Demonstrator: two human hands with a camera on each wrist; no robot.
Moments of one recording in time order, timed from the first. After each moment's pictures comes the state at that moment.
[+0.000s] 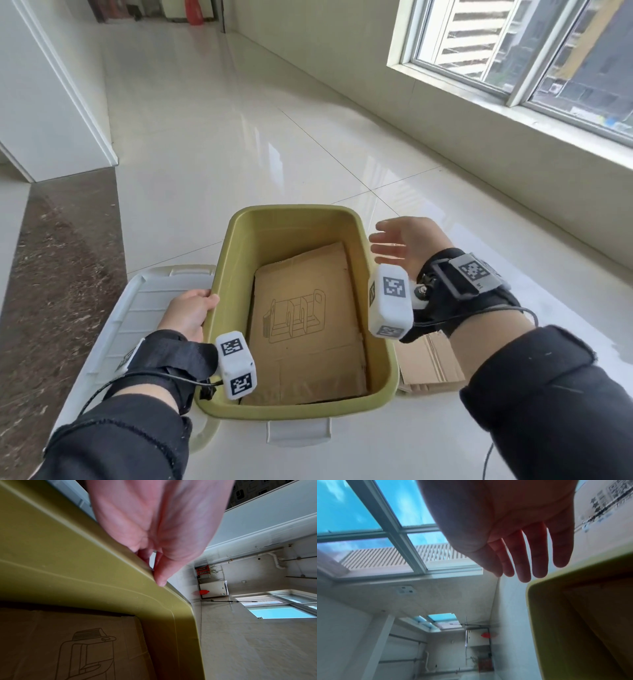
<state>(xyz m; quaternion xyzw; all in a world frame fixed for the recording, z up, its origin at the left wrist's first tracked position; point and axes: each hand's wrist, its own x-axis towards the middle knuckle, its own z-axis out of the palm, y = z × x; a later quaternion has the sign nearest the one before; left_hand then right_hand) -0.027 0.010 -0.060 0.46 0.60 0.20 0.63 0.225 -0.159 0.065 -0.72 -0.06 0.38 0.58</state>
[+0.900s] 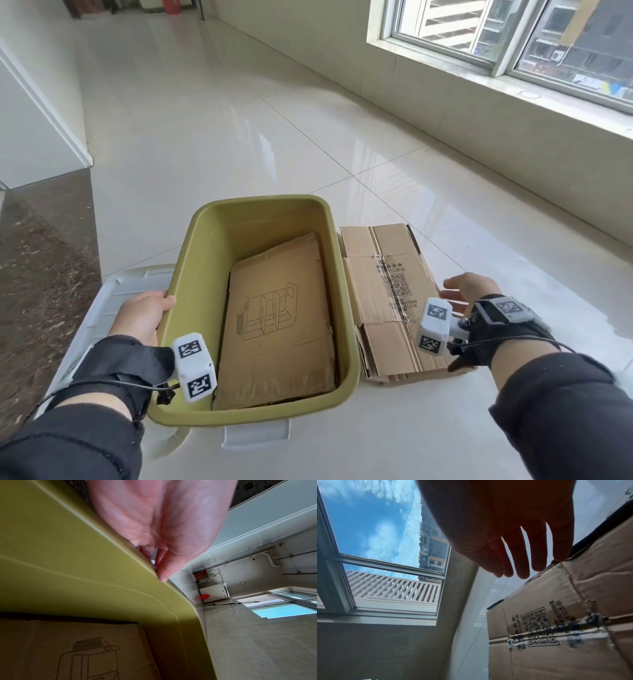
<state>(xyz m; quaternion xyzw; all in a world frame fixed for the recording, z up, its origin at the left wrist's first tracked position) -0.024 0.009 -0.057 0.50 0.65 0.19 0.54 0.332 -0.273 -0.035 -0.82 0.12 0.35 0.44</state>
